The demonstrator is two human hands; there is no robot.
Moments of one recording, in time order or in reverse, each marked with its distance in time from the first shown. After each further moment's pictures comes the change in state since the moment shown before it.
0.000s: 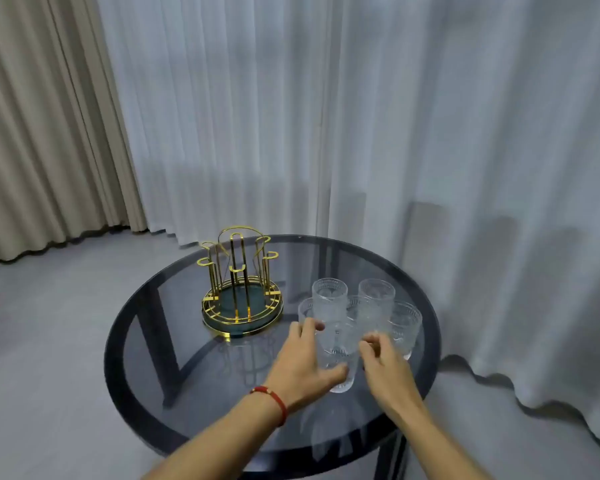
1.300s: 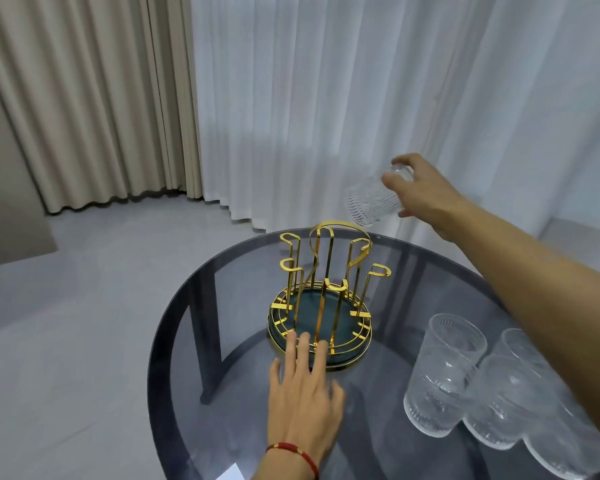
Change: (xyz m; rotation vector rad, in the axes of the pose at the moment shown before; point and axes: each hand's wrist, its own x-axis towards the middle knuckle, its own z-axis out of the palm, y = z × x) left_hand 0.037 -0.165 -0.021 0.443 0.205 -0.318; right_hand 0.245 -0.245 0.091 -0.101 -0.126 -0.383
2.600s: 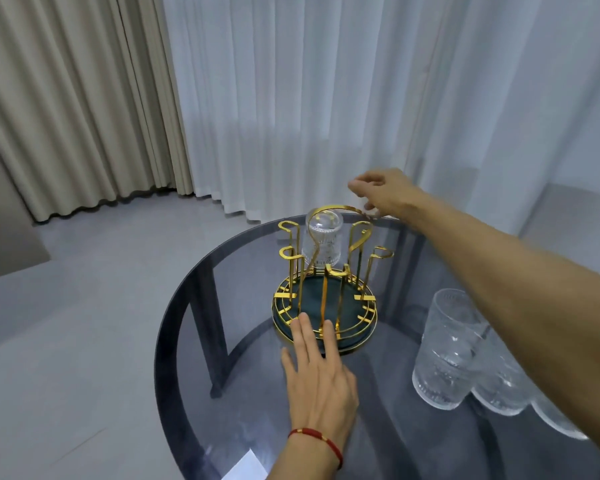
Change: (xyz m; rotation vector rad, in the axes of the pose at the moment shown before) left_hand 0.001 0.008 0.008 0.062 -0.008 -0.002; right_hand 0.016 0.027 0.045 0.009 -0.174 0.053
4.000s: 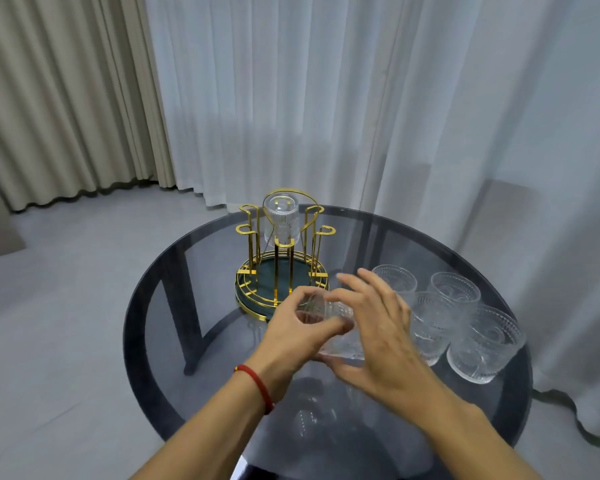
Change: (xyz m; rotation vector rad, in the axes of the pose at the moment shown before) left_hand -0.035 0.058 -0.105 -1.342 -0.280 -0.160; right_hand -0.274 0.076 0.031 -0.357 0.124 -0.513
